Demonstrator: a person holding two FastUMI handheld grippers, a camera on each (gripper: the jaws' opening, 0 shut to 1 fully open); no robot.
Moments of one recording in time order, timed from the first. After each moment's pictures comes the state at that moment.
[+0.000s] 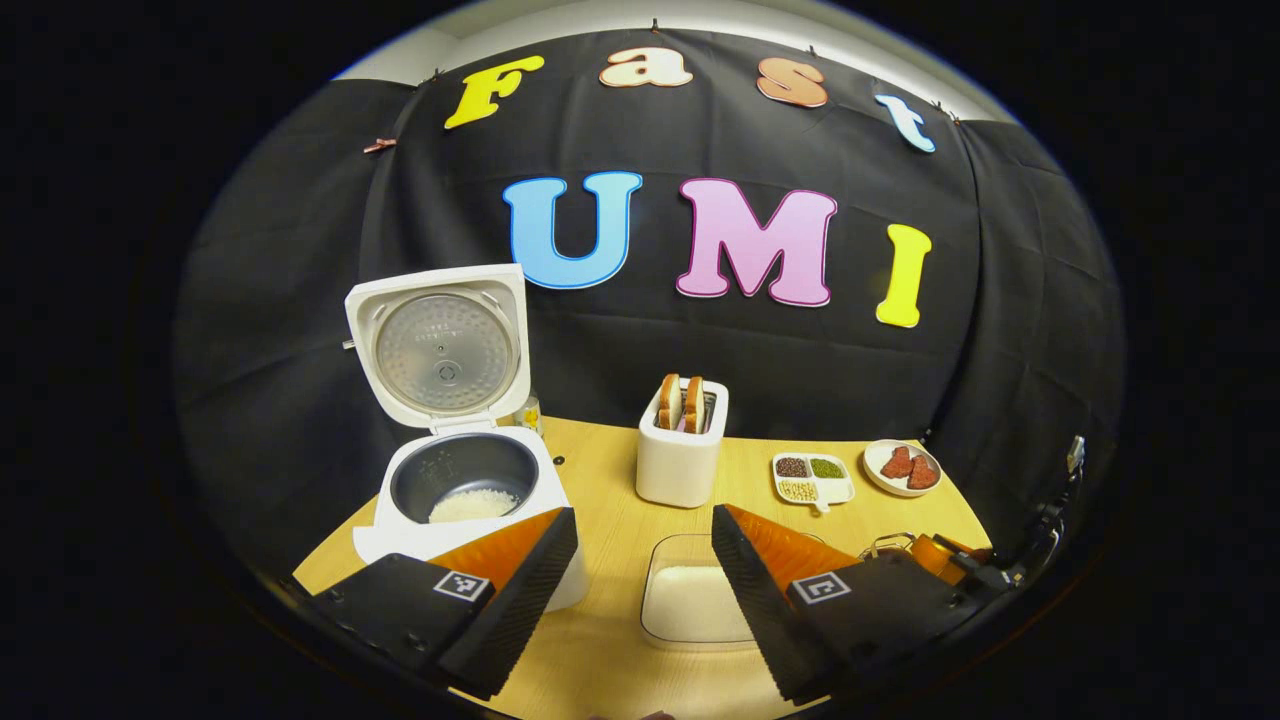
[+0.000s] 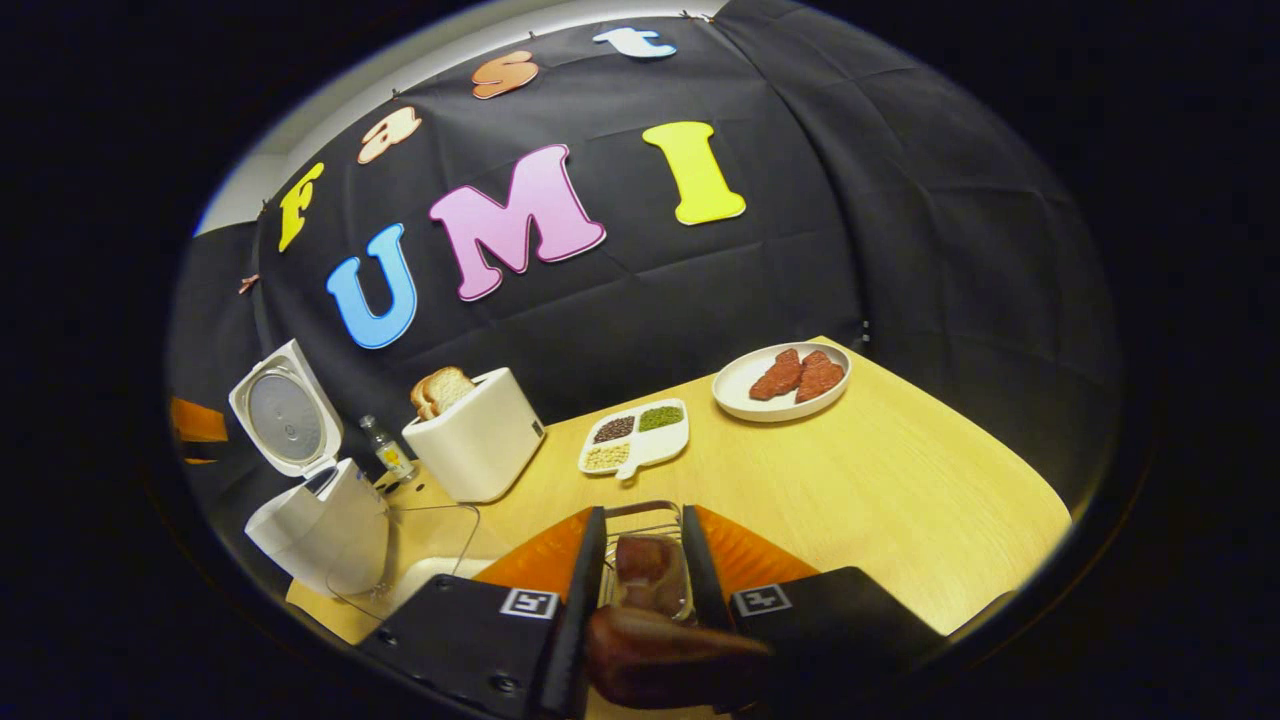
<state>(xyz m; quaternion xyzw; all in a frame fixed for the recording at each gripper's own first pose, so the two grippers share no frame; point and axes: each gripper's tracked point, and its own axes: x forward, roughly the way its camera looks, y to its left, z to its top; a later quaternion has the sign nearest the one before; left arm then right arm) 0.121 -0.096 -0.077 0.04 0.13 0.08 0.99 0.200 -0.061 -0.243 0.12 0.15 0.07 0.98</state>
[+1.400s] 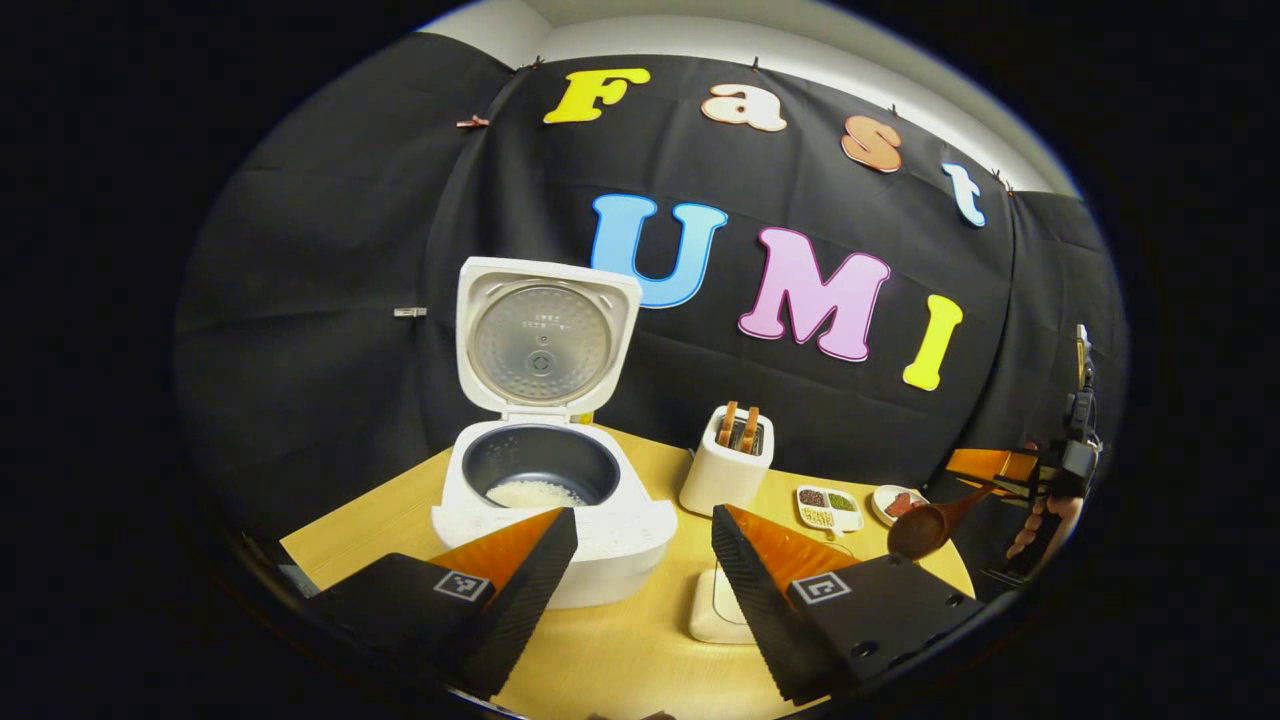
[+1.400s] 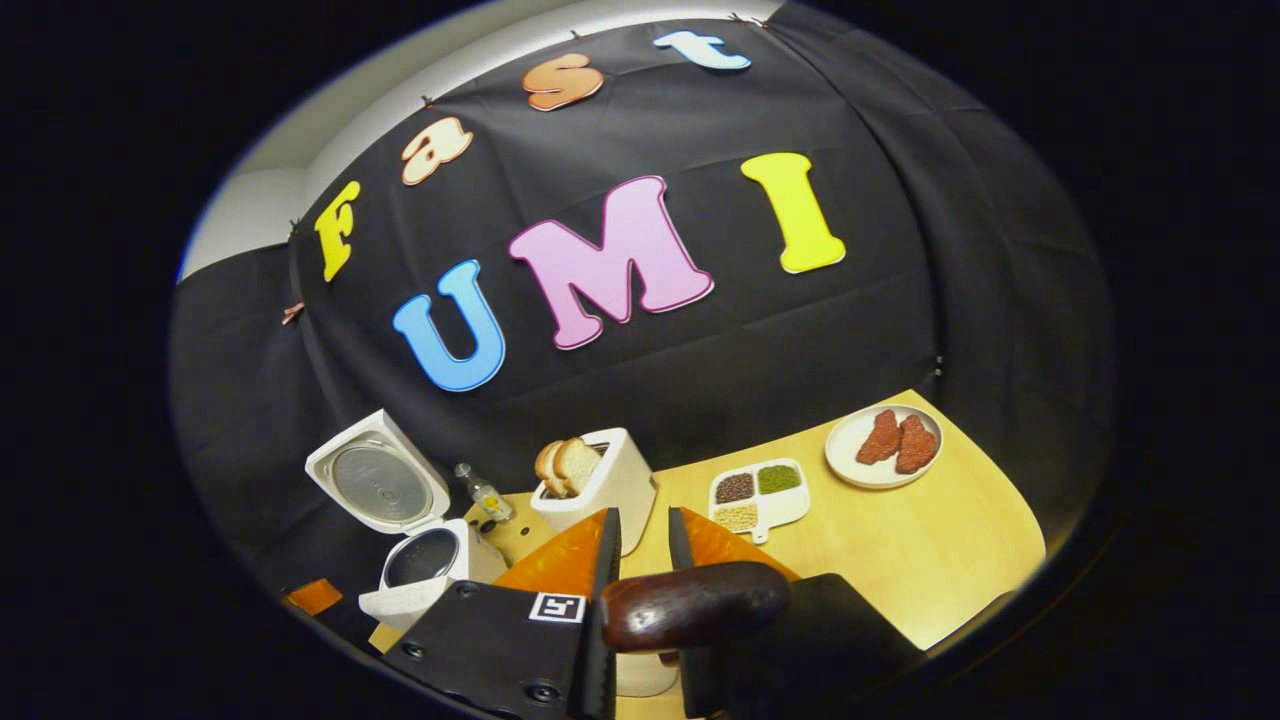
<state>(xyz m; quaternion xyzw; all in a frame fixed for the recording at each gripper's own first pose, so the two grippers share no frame) 0.049 0.009 -0.066 -0.05 0.07 0.10 0.99 0.198 0.077 -0.086 0.15 0.16 0.15 0.97</state>
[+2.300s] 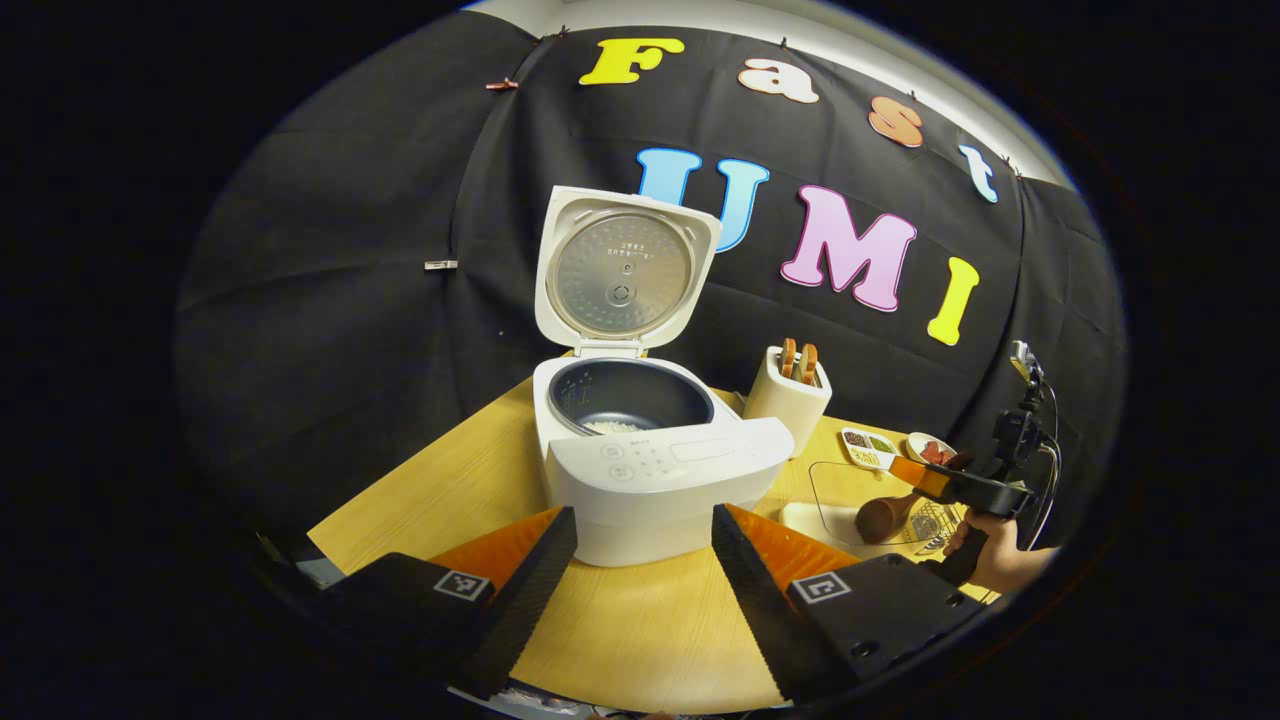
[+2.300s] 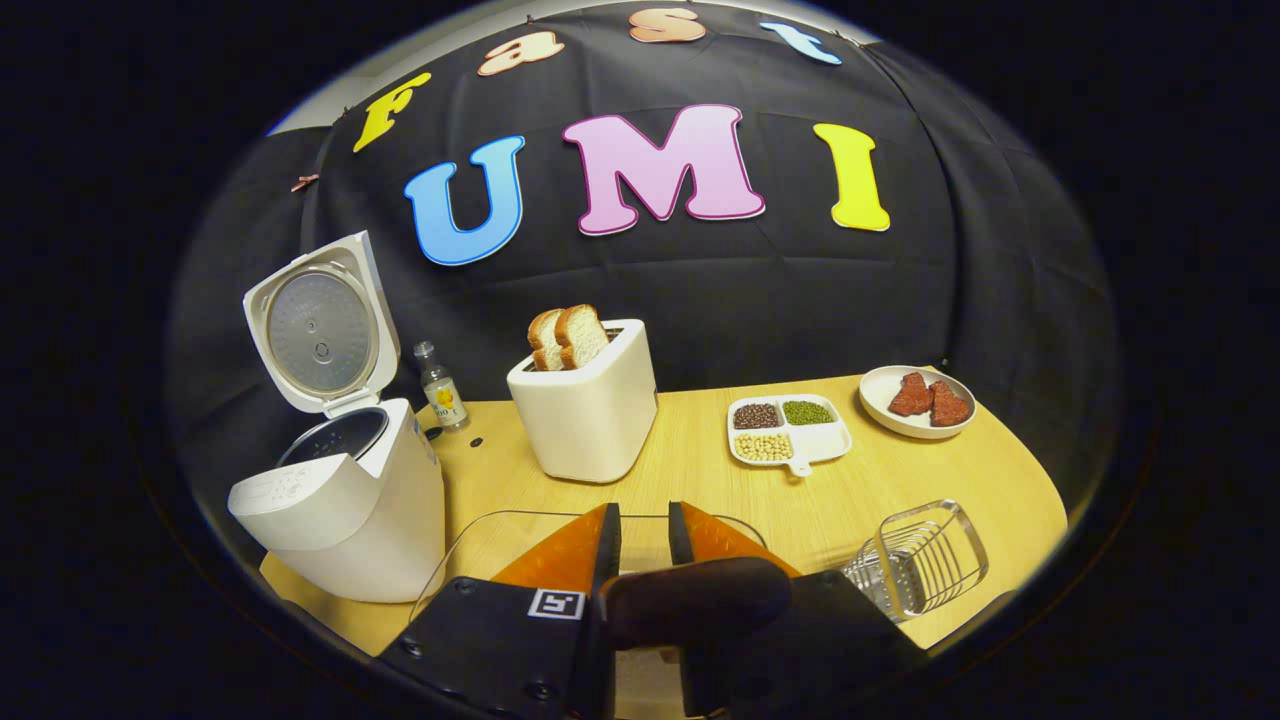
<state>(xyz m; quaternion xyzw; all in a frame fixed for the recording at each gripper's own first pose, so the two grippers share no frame) 0.006 0.100 -0.141 -0.05 0.13 0.09 0.99 0.196 0.153 -0.245 0.02 0.18 0.12 0.98</state>
